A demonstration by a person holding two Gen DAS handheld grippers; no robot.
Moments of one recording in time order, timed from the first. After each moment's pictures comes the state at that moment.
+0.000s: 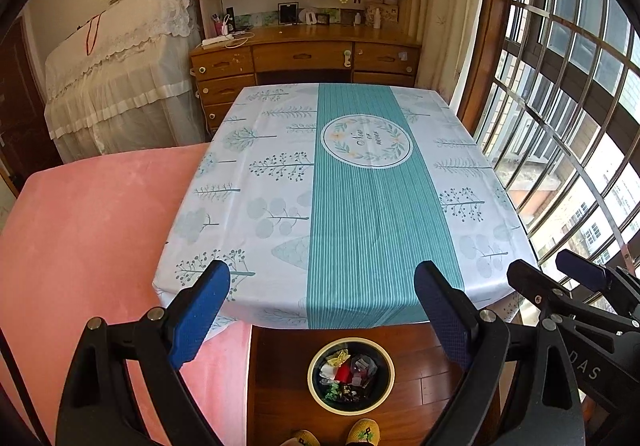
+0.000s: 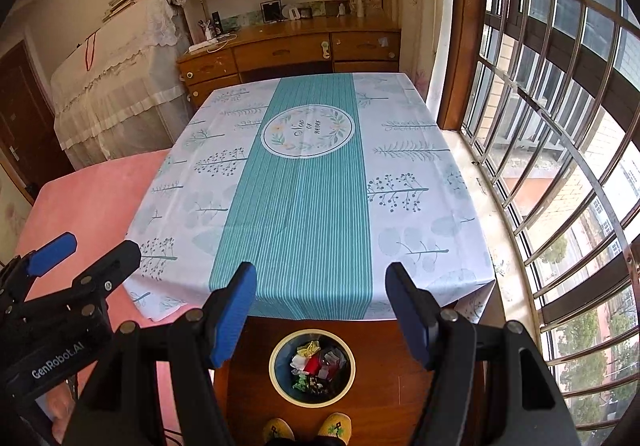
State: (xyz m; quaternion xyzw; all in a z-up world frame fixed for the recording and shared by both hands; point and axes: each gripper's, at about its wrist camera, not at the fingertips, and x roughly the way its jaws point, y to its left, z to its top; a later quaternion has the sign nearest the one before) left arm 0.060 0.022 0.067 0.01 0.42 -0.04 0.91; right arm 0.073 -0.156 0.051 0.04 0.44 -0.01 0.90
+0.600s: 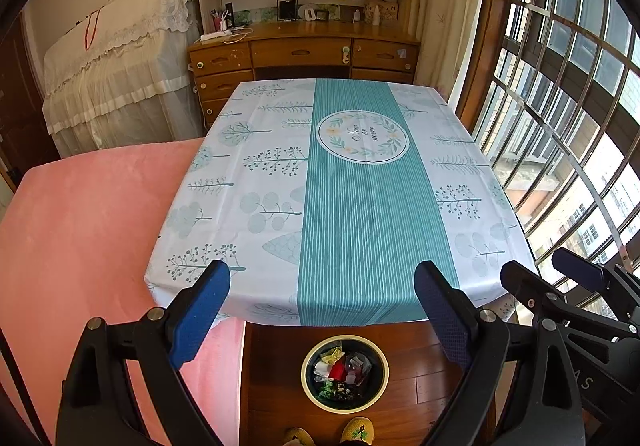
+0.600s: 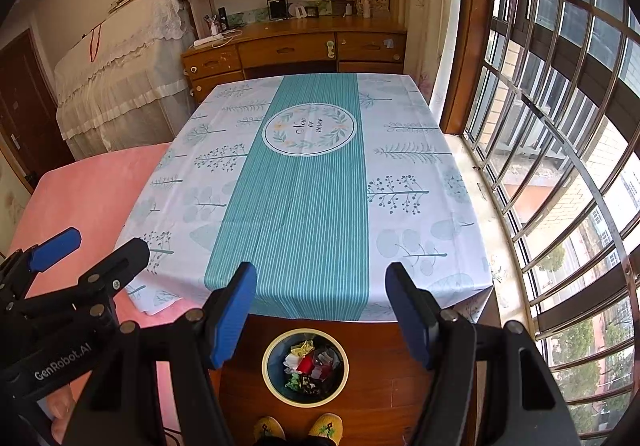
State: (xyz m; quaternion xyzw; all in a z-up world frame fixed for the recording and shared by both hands) left arm 0.060 0.016 0.062 0.01 0.42 -0.04 0.91; right arm 0.073 -0.154 0.049 0.03 0.44 0.00 0.90
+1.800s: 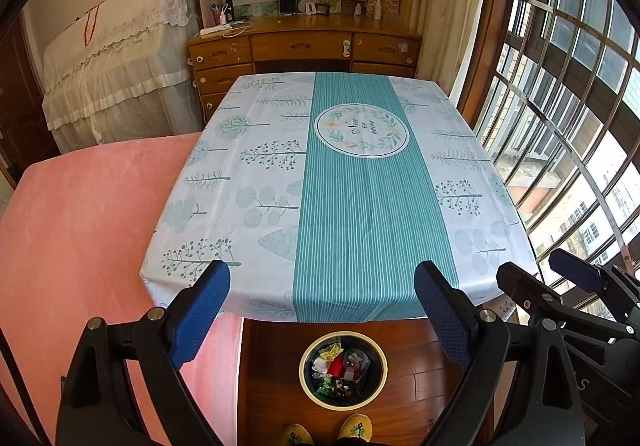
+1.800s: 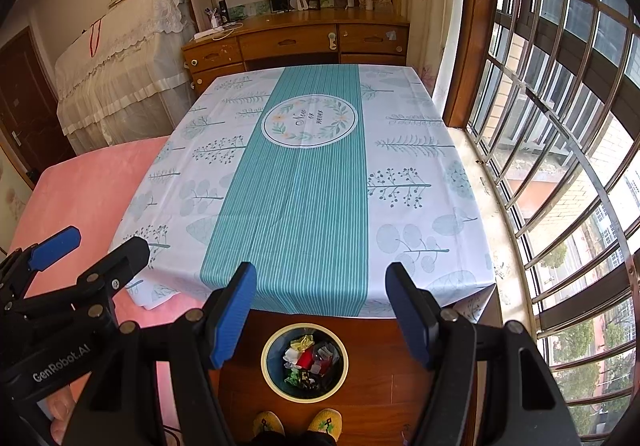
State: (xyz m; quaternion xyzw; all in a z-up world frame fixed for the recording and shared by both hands) left arm 0.062 0.009 0.054 0.01 0.43 -0.04 0.90; right arm 0.081 -0.162 0.044 0.03 0.45 0.01 0.89
